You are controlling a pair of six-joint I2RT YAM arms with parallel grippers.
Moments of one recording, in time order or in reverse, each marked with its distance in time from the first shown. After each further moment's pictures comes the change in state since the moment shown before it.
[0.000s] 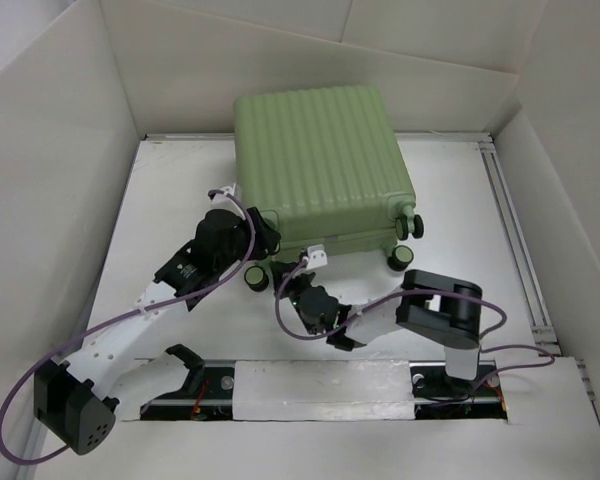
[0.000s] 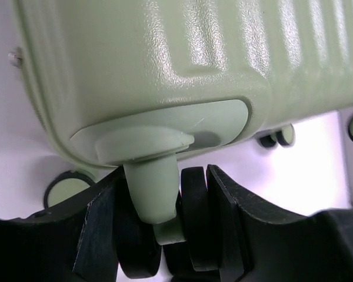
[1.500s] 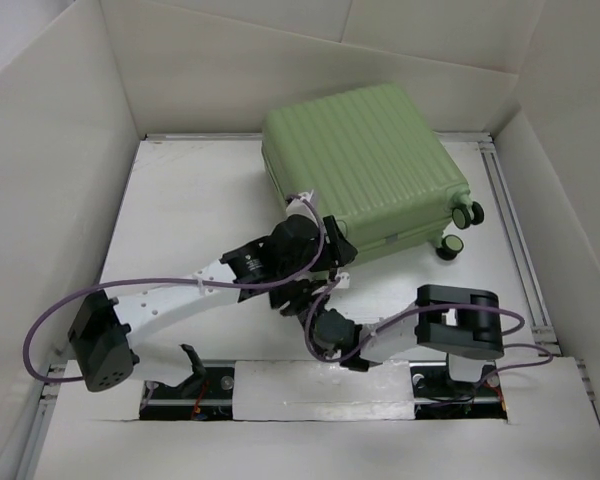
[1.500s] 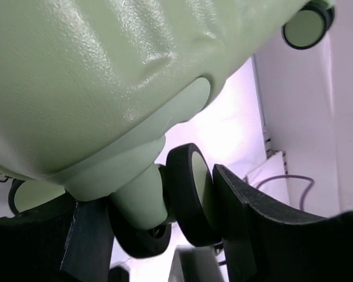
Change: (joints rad) left arm -0.407 0.346 0.239 0.077 -0.027 -0.269; right arm 0.119 -0.055 -0.092 0.134 0.230 0.341
